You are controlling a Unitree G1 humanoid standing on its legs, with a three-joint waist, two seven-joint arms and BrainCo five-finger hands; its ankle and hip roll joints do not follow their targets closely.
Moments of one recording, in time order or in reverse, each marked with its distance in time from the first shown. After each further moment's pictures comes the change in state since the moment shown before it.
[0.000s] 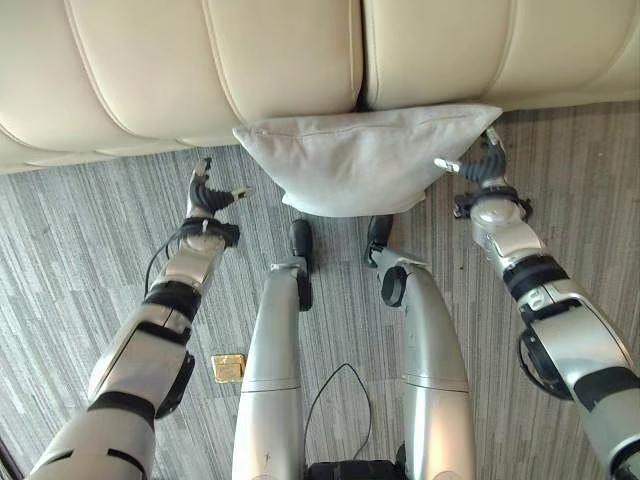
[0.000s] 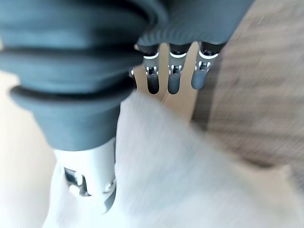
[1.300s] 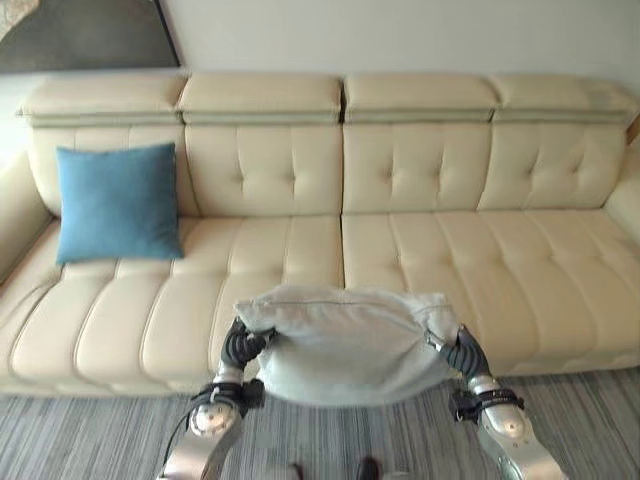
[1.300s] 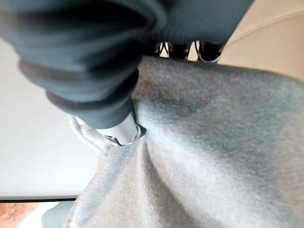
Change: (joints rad) left arm 1.108 -0.171 0.177 -0.877 -0.037 -0.047 -0.149; right arm 1.233 0.026 -0.125 -0.881 -0.084 -0.068 0.304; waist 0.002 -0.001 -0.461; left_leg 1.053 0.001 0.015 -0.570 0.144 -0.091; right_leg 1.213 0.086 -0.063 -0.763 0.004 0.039
